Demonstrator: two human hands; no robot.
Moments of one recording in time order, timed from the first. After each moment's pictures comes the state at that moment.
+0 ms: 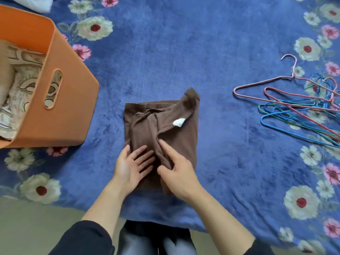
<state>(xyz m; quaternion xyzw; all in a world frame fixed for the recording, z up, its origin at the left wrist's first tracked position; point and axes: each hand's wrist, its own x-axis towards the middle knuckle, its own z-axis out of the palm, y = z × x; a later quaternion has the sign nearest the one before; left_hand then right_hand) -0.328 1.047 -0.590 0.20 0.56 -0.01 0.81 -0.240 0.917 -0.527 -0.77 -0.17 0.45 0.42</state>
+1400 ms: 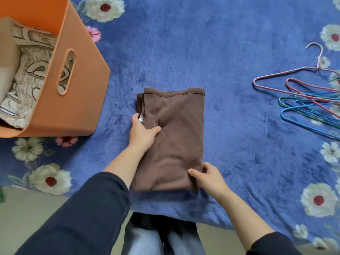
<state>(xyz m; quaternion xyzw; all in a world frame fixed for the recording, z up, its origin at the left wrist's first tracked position) -0.292 1.092 -0.615 0.66 0.55 -0.02 0.52 -0.244 0.872 -0.597 -0.81 0.06 0.50 0.32</state>
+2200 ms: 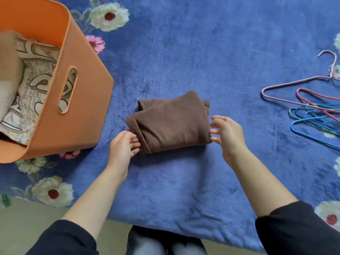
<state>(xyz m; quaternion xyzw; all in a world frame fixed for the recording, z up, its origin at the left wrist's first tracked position) -0.316 1.119 -0.582 0.42 0.60 0.09 0.67 -0.133 0.960 -0.562 -0.74 0.16 0.38 0.53</state>
